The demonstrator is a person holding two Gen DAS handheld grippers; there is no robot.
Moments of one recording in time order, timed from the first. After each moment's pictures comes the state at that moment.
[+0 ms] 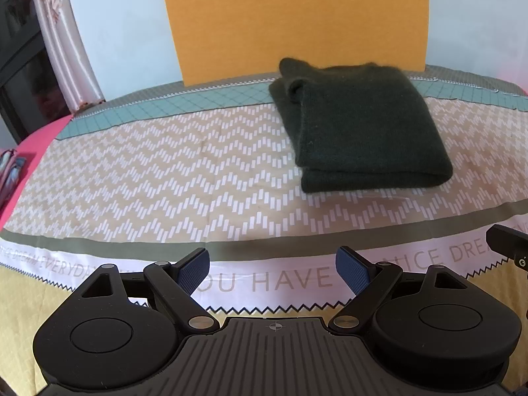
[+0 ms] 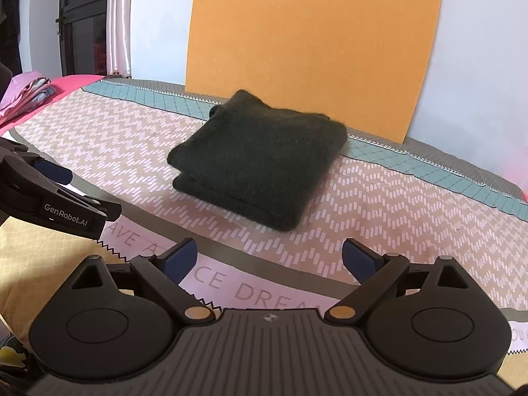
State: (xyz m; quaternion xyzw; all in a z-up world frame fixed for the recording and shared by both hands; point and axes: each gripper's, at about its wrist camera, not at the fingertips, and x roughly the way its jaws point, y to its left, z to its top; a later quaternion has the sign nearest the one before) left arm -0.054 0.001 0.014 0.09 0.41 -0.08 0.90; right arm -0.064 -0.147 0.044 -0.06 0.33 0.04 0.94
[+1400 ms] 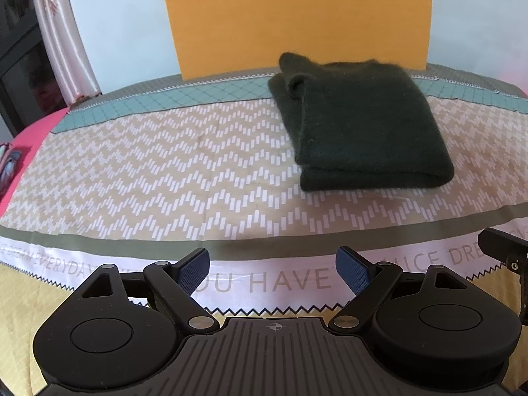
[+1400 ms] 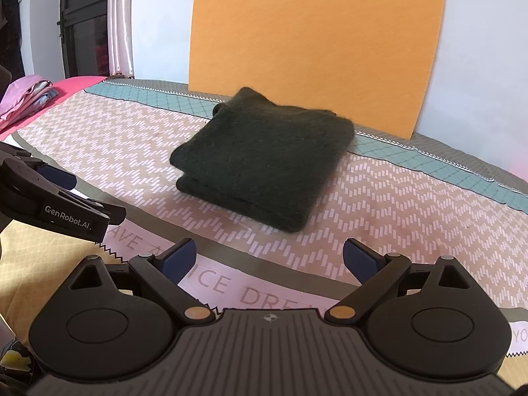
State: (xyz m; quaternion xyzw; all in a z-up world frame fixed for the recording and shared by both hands) left arm -0.047 0.002 0.011 0.08 0.42 -0.09 0.90; right arm -0.055 -0.146 0.040 -0.05 0.34 0.05 0.94
